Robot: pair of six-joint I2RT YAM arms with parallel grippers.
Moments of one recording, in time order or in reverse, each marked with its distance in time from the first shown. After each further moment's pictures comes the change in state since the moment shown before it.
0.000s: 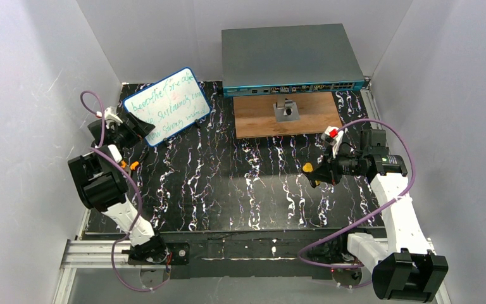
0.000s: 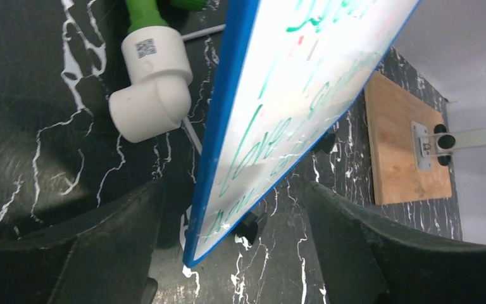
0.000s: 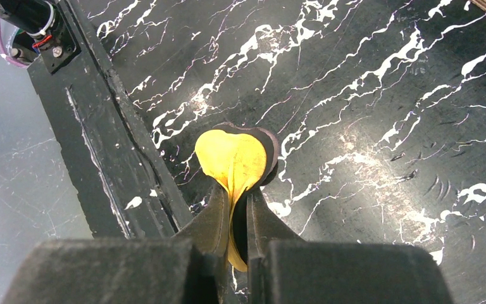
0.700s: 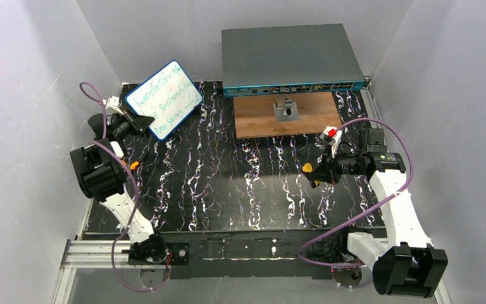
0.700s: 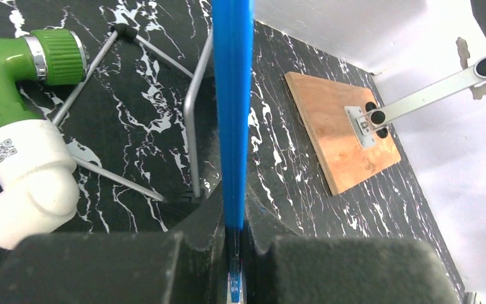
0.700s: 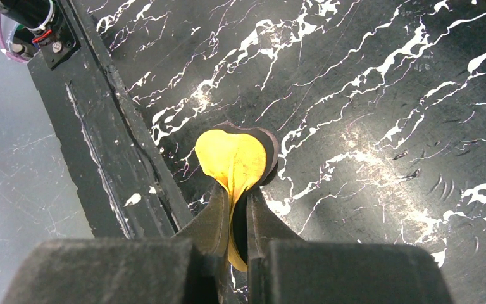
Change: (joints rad) left arm -0.015 0.113 0.070 0.323 0.246 -0.108; right arm 0.000 0.029 0.000 -0.005 0.000 -0.019
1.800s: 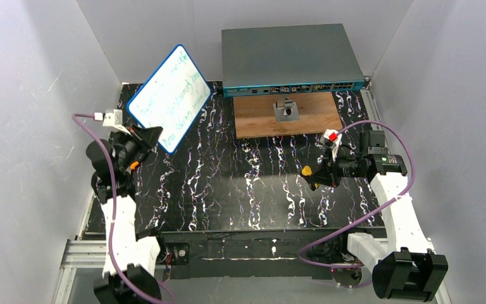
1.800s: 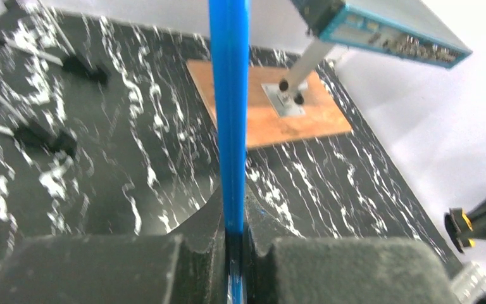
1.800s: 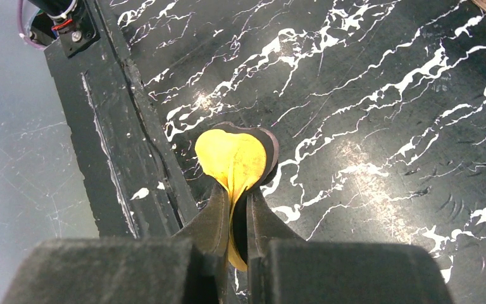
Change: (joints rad) left arm -0.145 -1.210 -0.375 -0.627 -0.225 0.060; right arm -0.001 -0.034 0.000 -0.070 -0.062 -0.102
